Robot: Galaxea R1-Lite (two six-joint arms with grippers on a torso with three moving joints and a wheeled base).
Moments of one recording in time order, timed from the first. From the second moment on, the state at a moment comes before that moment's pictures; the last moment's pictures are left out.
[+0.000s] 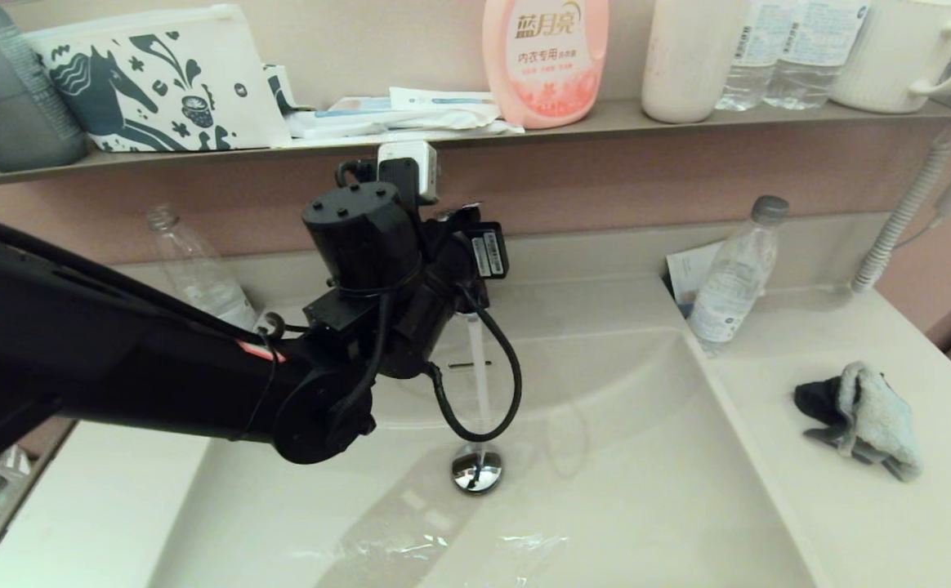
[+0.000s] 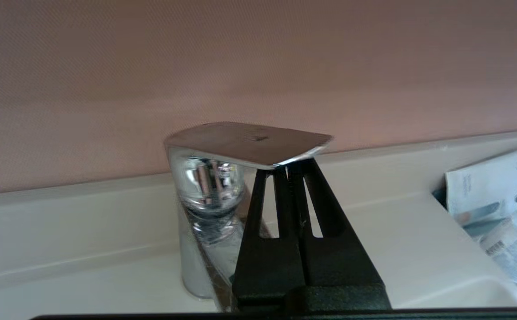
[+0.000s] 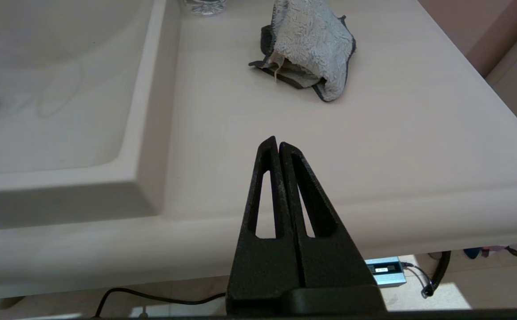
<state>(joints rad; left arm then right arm) -0.69 1.93 -1.12 -1.04 0.44 0.02 0.00 0.00 0.00 0.00 0.00 -0.02</state>
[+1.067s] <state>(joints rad) -0.71 1.84 -0.97 -1.11 0.43 0.05 0.00 0.00 0.00 0.00 0.00 -0.02</state>
